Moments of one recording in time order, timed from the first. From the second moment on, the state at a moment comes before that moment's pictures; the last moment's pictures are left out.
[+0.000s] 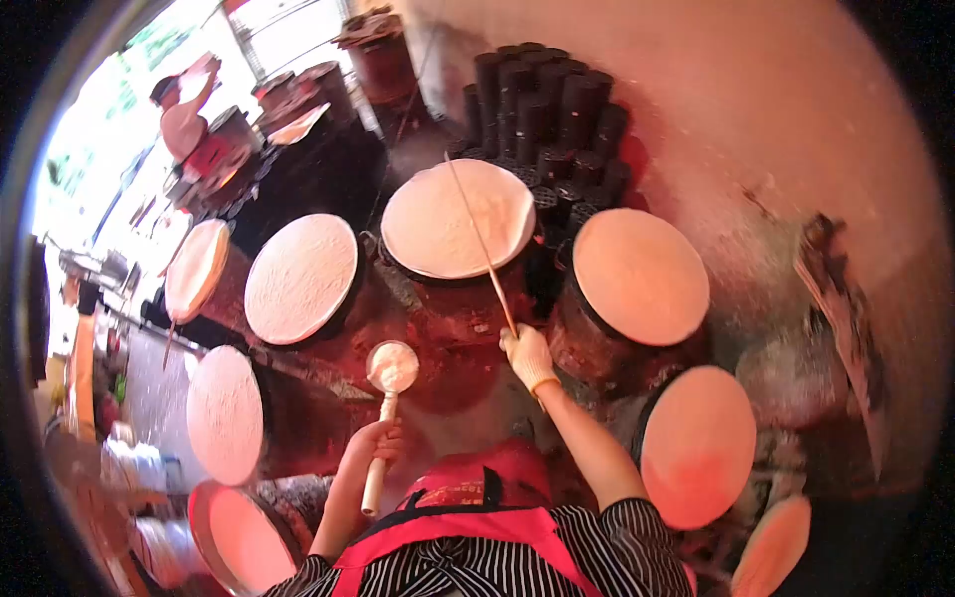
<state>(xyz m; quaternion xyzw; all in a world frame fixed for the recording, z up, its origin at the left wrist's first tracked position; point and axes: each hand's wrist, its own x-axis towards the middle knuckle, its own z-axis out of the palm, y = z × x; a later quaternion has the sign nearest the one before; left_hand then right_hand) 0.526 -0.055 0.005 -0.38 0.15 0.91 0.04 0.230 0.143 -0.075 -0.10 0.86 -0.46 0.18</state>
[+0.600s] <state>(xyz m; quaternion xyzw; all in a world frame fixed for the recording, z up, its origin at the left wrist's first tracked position) 0.581 -0.095 0.032 -0.38 -0.05 0.85 -0.36 0.065 -0.135 -0.043 -0.53 0.83 -0.14 0.05</state>
